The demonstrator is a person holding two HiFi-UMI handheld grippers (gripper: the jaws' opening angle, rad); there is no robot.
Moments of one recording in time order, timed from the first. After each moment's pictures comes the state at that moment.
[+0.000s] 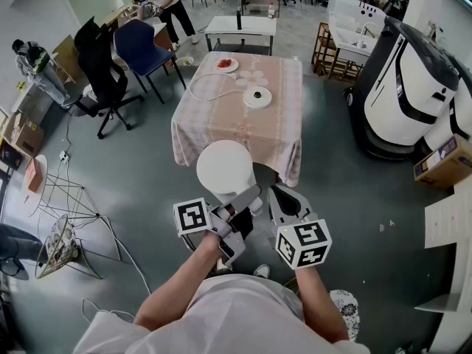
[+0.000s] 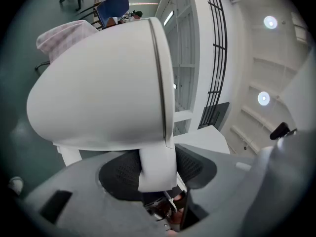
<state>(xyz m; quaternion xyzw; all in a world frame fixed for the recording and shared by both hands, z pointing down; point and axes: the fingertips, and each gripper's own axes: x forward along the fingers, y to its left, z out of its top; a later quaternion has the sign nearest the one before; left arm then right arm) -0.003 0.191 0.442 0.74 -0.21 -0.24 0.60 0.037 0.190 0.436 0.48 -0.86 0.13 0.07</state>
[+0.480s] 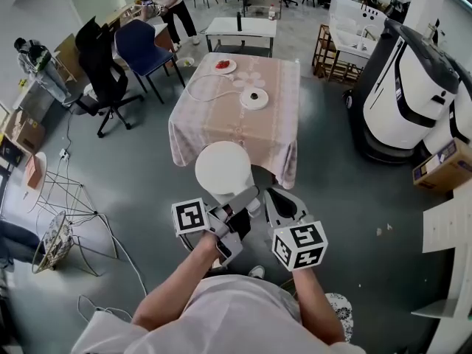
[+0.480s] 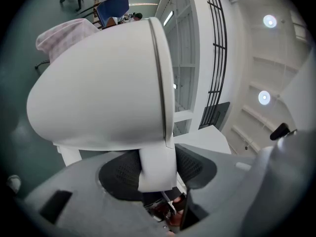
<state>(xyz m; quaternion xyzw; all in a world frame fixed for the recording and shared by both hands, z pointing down) 0.020 0.190 0.443 0.74 -0.22 -0.24 0.60 0.057 0.192 0.440 0.47 -0.87 0.14 0.07</state>
